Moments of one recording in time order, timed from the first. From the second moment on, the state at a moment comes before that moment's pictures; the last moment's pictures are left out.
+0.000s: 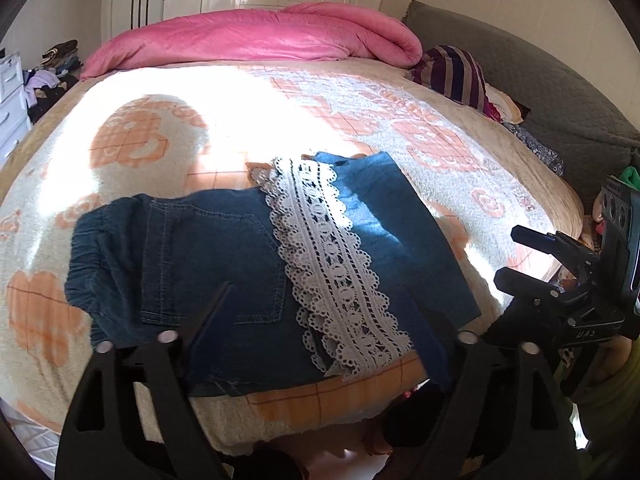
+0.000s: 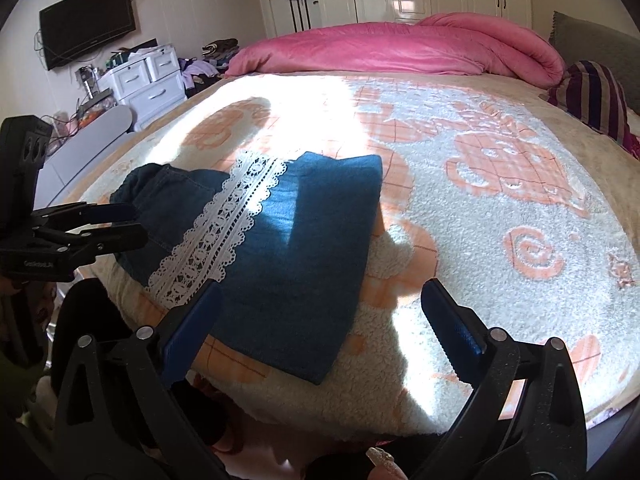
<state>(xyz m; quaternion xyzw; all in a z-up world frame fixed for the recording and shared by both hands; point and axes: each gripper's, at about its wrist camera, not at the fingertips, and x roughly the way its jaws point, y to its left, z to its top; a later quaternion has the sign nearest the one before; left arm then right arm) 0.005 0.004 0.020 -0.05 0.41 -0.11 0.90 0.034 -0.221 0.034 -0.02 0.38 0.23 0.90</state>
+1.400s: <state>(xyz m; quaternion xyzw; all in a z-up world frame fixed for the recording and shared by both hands) -0.014 0.117 -0.008 -0.15 0.43 0.00 0.89 0.110 -0.019 0.081 -0.17 0.36 0.40 0.82</state>
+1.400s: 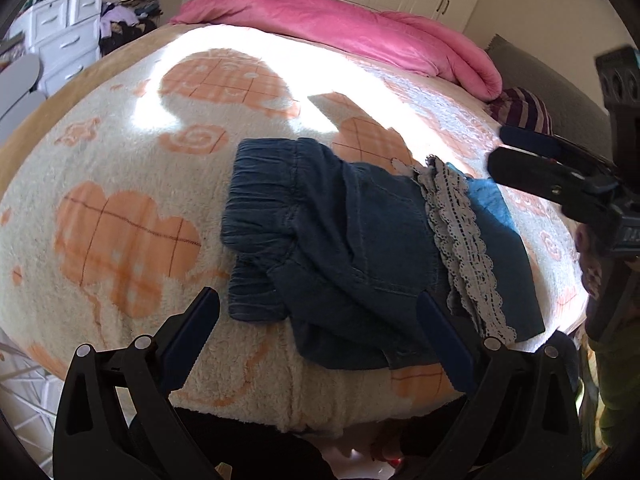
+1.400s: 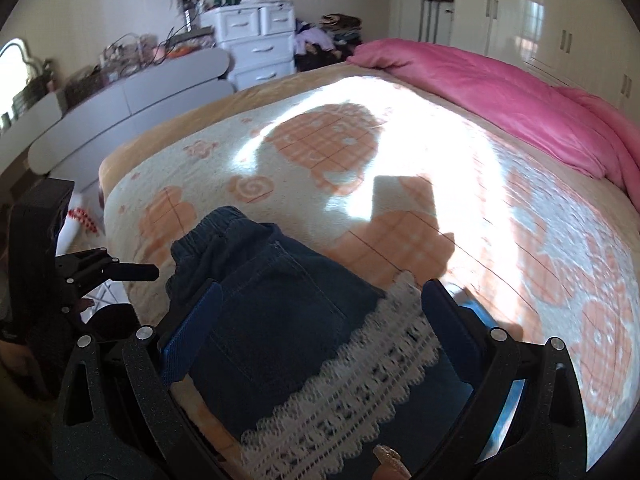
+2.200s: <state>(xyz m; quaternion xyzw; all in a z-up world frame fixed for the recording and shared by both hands) 0.001 0.129 -0.038 -0.18 0.44 -0.02 0.88 0.156 0.113 0.017 -0.21 0.47 0.51 0.68</state>
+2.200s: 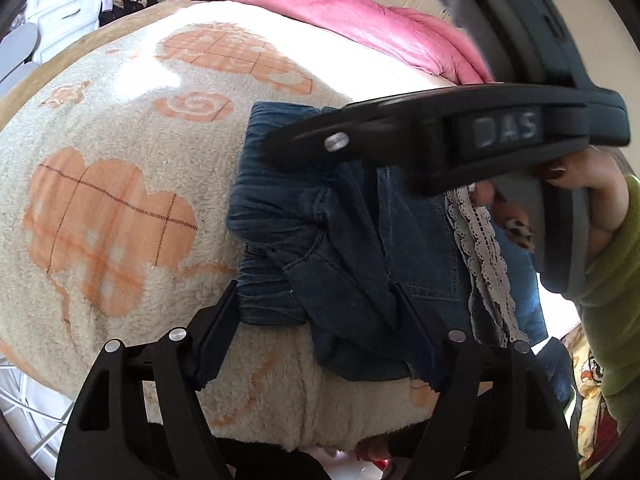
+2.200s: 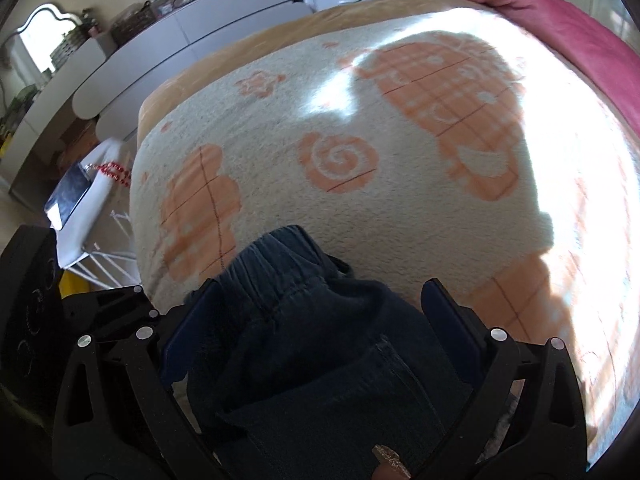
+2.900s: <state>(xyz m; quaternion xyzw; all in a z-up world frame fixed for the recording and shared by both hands) 0.011 0.105 -0.015 -0.26 0.41 -0.10 0.87 0.176 -0.006 0.061 -0.03 0.46 0.59 0.67</state>
